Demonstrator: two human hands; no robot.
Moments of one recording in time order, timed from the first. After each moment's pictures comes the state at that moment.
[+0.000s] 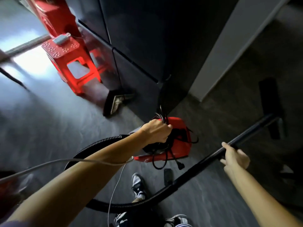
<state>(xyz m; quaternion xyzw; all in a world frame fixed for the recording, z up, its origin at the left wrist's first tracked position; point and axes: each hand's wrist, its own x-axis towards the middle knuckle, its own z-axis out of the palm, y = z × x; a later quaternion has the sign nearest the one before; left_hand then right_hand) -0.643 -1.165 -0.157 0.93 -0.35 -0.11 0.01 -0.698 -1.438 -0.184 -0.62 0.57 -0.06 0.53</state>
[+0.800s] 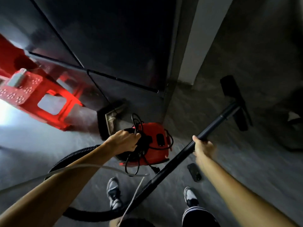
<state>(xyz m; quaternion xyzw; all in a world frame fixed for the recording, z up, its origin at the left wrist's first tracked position) -0.509 -0.983 -0.223 0.85 -0.45 -0.20 -0.18 -0.623 -1.249 -0.315 -0.57 0.62 -0.03 0.53</state>
